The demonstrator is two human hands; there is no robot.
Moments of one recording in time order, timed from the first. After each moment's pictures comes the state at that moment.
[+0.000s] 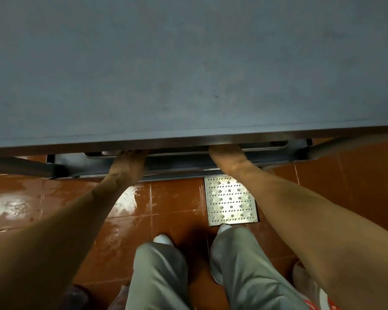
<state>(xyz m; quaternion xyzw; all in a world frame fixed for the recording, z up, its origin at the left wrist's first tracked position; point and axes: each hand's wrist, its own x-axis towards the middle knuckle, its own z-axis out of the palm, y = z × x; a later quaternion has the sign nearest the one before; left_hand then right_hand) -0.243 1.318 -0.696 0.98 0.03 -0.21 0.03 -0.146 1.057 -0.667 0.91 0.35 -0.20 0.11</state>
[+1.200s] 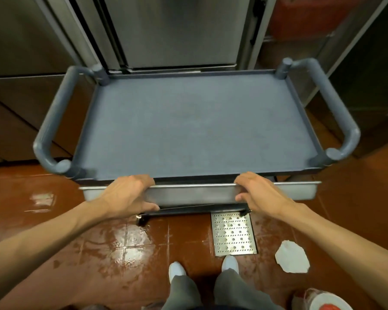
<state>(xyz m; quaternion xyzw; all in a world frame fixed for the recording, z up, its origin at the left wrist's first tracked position) -0.352 1.315 -0.295 0.99 -0.08 -0.13 0.07 -0.250 0.979 -0.311 0.92 0.34 -0.16 -0.13</state>
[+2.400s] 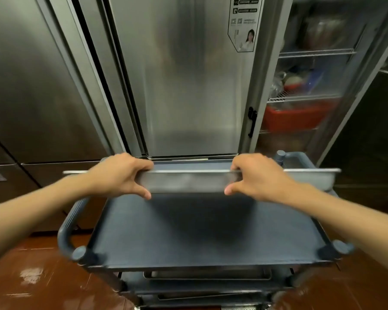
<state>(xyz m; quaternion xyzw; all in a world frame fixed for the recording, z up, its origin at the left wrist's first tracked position) -0.233 1.372 -0.064 0.99 -0.16 0.02 0.03 -0.132 1.056 -0.082 0.93 0.36 0.03 -0.13</state>
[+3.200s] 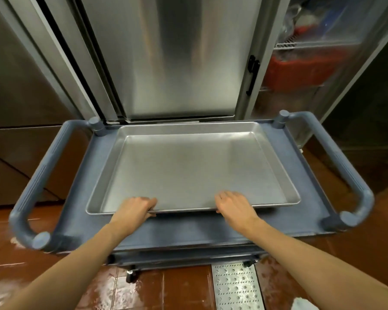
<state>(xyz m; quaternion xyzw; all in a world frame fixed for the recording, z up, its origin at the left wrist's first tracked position) -0.200 1.361 -0.338 0.99 -0.03 -0.13 -0.02 -0.122 1.079 -0.327 0.92 0.37 -0.03 0.07</state>
